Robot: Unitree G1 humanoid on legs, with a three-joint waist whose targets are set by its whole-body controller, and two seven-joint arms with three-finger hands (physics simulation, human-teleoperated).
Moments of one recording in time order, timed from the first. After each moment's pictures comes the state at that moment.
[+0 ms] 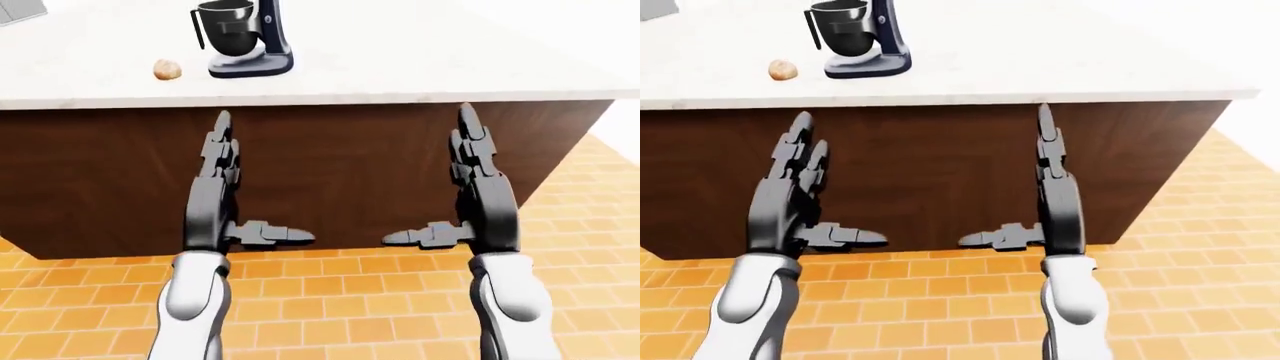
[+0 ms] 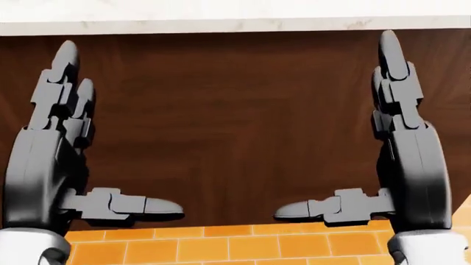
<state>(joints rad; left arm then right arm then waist) -0.15 0.03 0.00 -0.70 0.08 0.58 -0.04 -0.08 -0.04 -0.02 -0.70 -0.25 0.43 0.09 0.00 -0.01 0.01</state>
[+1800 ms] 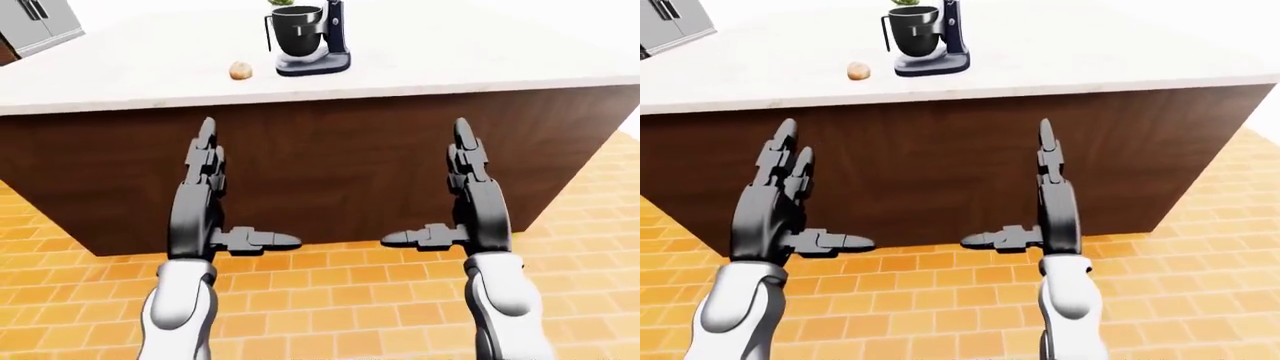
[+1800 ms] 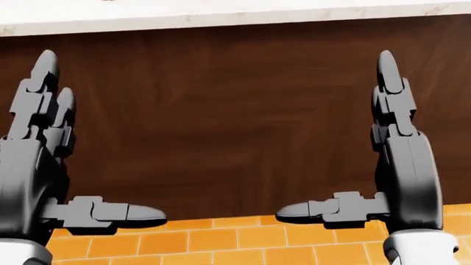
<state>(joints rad) -0.10 0.05 0.05 -0.73 0.09 0.59 -0.06 -0.08 -0.03 -0.03 -0.64 -0.25 0.47 0.06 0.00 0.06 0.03</state>
